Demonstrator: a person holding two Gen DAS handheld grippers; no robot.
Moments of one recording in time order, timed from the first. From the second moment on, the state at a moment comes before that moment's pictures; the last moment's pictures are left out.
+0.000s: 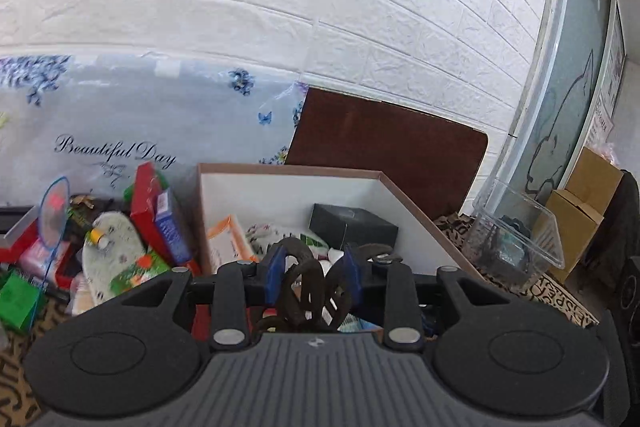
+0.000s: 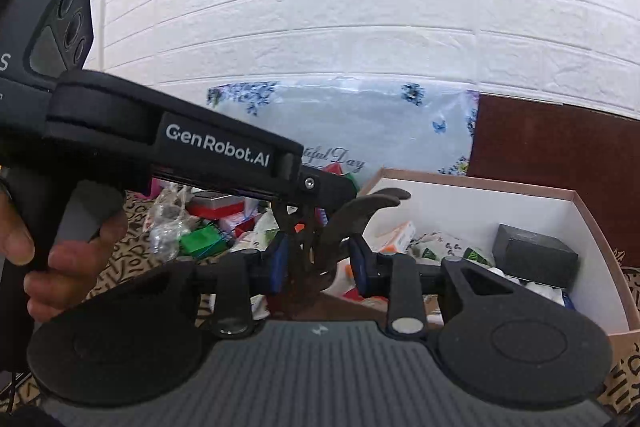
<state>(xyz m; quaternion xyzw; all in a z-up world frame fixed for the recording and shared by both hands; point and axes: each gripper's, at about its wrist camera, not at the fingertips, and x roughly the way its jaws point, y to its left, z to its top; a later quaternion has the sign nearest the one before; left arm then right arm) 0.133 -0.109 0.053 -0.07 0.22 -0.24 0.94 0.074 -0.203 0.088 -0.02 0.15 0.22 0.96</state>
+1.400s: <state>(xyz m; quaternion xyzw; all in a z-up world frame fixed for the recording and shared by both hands) 0.175 -0.125 0.003 -0.07 0.28 -0.22 0.93 0.130 -0.234 0.044 0.03 0.22 0.13 0.97</state>
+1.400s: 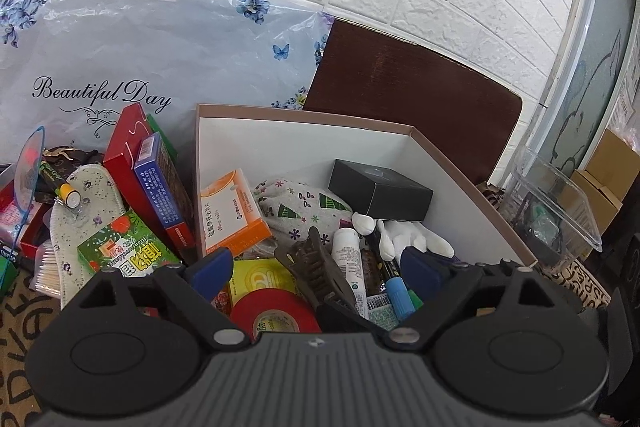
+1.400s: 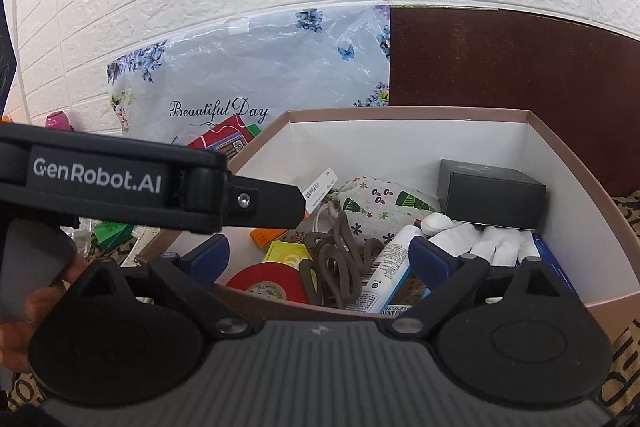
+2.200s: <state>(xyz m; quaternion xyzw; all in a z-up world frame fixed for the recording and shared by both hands) 0.077 -0.058 -0.013 -0.14 0.27 -0.18 0.94 0.053 -0.168 0.053 -0.03 0.21 0.21 0.96</state>
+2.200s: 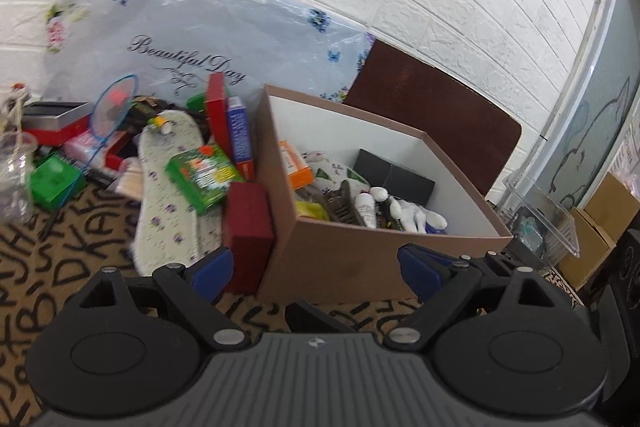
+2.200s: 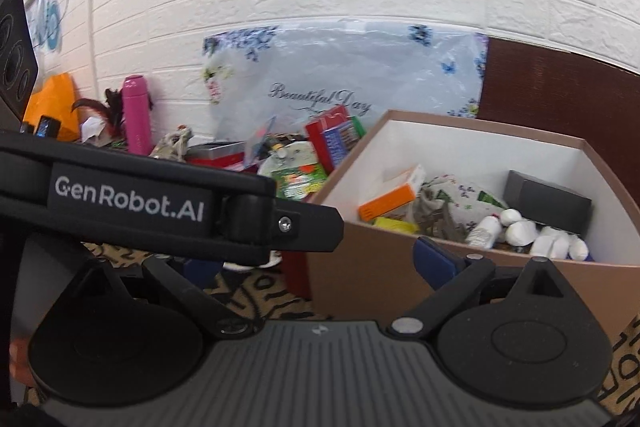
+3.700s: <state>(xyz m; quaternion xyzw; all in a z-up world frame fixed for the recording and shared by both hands) 0.181 0.024 -0.082 -0.19 0.34 -0.16 0.90 0.099 -0.050 -0.023 -0.13 0.22 0.16 0.95</state>
